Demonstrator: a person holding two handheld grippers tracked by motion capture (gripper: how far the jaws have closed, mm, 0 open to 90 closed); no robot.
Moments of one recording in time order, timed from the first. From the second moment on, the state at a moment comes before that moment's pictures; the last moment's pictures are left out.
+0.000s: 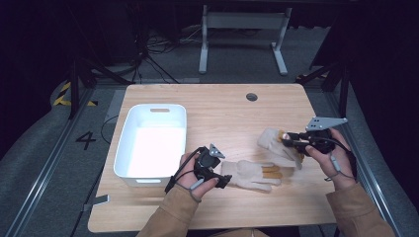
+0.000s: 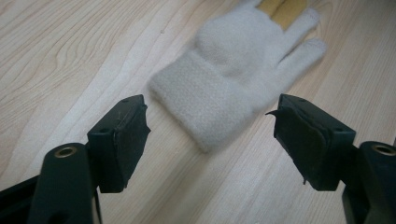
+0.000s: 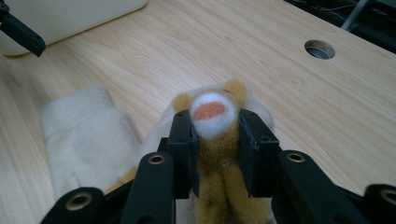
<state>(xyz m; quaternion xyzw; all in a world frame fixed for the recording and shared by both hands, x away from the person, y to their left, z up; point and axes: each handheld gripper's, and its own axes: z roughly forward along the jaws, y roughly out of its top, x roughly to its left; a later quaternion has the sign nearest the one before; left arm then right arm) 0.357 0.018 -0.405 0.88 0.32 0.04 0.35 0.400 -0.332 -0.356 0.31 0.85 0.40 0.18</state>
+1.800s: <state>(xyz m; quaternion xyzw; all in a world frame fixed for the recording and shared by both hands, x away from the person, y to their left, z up) 0.357 0.025 -0.401 0.89 0.31 0.04 0.34 0.380 -0.254 -0.378 0.16 0.89 0.43 0.06</state>
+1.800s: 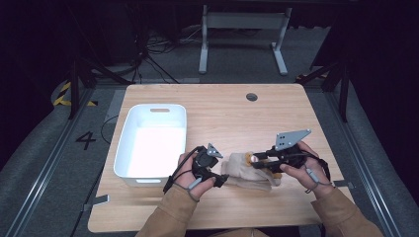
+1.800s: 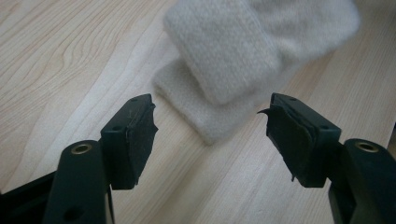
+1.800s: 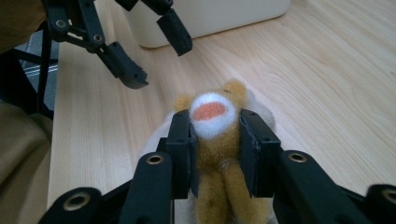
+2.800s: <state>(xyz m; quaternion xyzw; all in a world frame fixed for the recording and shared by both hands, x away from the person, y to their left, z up) 0.356 0.013 -0.411 0.90 0.30 0.04 0.33 0.394 -0.242 -0.419 0.14 0.93 0.34 0.04</state>
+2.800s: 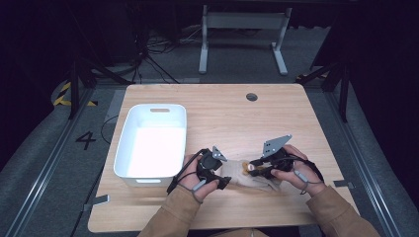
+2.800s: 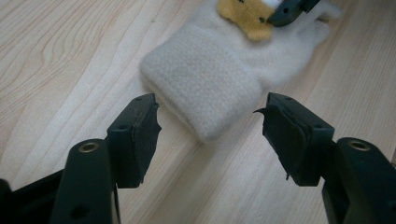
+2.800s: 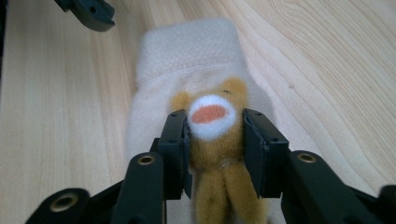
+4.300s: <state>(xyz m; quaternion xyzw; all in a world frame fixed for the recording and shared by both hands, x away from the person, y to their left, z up) 0.360 0.009 -0.396 0.87 0.27 0.08 0.40 0.402 -0.349 -0.369 0.39 0.80 0.42 0.17</state>
